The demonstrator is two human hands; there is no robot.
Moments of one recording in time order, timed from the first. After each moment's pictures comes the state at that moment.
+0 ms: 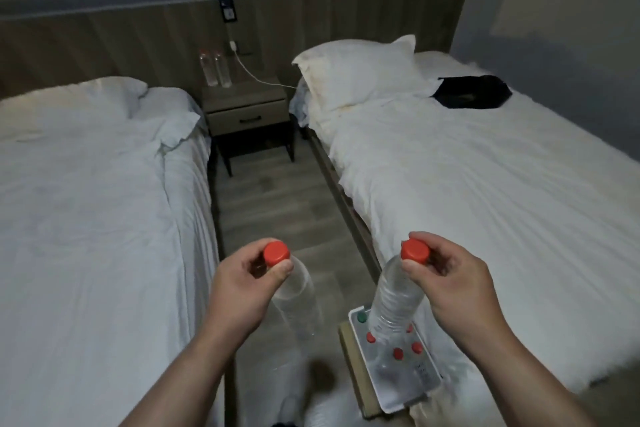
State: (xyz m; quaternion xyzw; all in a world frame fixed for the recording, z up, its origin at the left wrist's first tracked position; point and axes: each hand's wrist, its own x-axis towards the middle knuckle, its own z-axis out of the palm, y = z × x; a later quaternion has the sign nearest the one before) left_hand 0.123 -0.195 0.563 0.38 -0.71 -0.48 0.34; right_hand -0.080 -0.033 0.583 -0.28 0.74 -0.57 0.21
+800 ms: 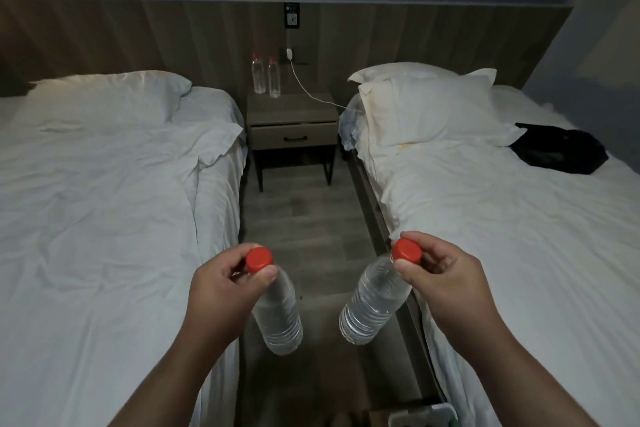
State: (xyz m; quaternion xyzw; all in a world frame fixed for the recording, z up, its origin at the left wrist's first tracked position) left_hand 0.122 -0.482 0.568 0.48 -0.67 -0.44 0.36; right_hand -0.121 -0.360 0.592 -0.32 0.70 -0.56 0.31
